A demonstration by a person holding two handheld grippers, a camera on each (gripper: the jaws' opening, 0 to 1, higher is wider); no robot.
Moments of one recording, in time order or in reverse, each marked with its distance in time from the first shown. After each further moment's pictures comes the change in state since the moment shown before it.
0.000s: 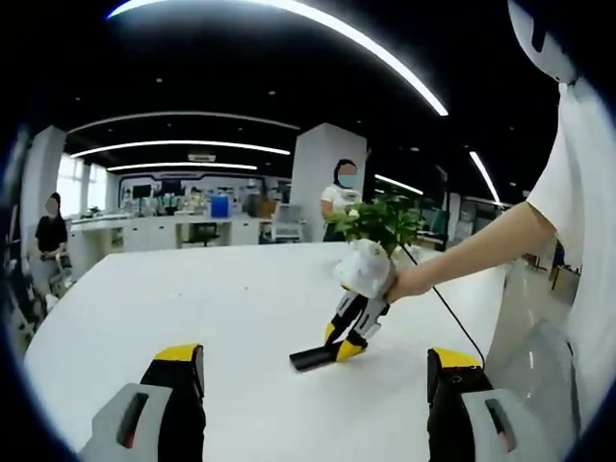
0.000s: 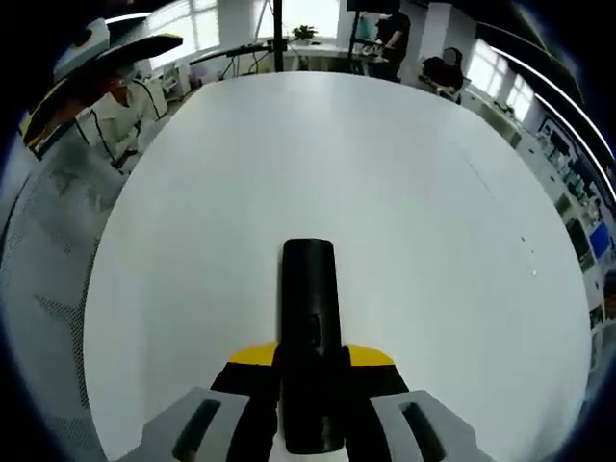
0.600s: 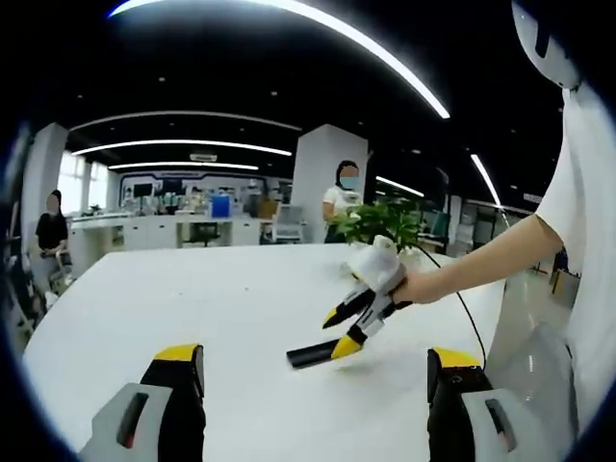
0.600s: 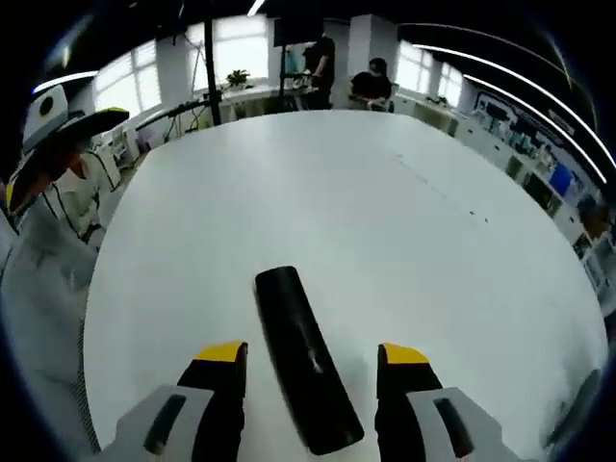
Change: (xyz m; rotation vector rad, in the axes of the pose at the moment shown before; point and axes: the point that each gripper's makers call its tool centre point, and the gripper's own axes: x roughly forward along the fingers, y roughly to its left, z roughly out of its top) left arm 0.000 0.002 0.000 -0.014 -0.001 0.007; right arm -0.026 -0.018 0.009 0.371 -0.275 -0.171
